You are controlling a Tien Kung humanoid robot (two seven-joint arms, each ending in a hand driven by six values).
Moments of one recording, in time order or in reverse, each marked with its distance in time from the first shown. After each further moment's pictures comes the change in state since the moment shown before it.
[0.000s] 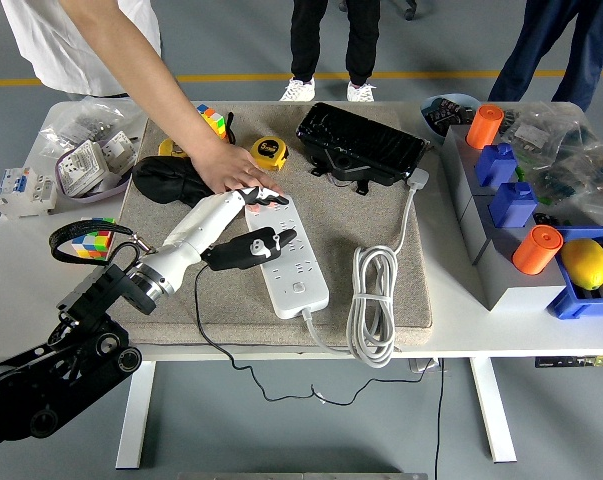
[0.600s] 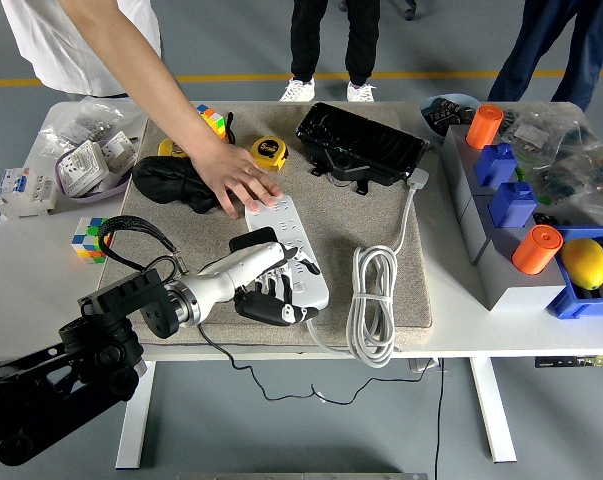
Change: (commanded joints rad) left arm -0.029 0.009 0.048 -0.212 -0.069 -0.391 0.458; right arm 0.003 -0.010 -0.017 0.001 0.000 0.001 -0.001
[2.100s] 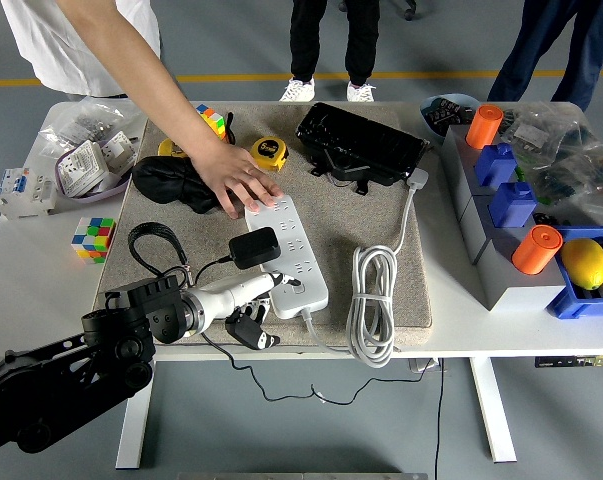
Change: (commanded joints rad) left arm -0.047 -0.028 0.054 0.113 0.020 -0.097 0.111; right arm -0.004 -0.003 0.002 0.000 0.002 0.001 0.001
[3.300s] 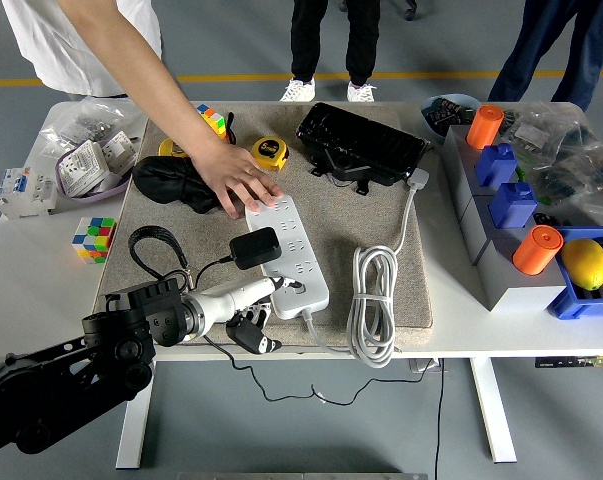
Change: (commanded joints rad) left arm 0.004 -0.003 0.009 0.009 -0.023 -0.013 0.001; right arm -0.001 0.003 0.005 0.001 -0.003 0.001 0.000
